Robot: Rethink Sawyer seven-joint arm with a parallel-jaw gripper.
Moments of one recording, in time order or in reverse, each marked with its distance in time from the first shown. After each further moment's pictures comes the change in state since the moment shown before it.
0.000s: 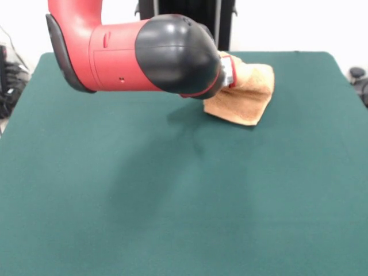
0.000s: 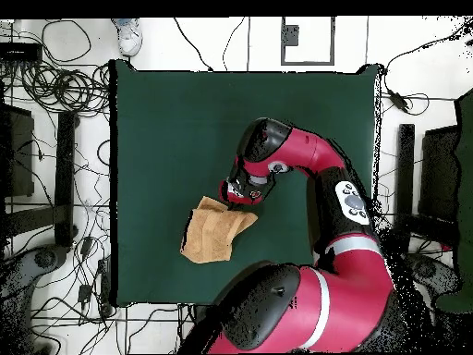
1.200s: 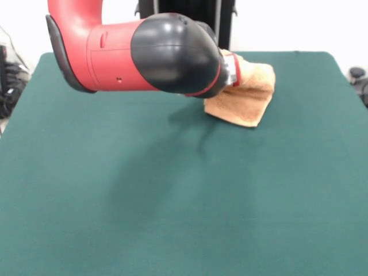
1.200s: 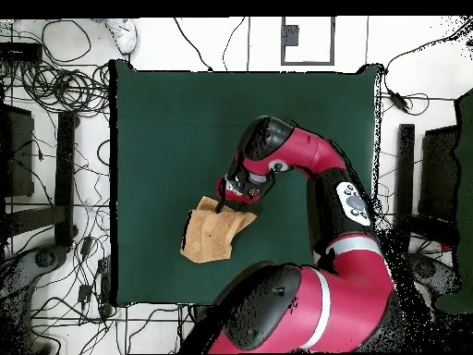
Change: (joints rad) arm -0.002 0.000 0.000 0.005 0.053 0.007 0.000
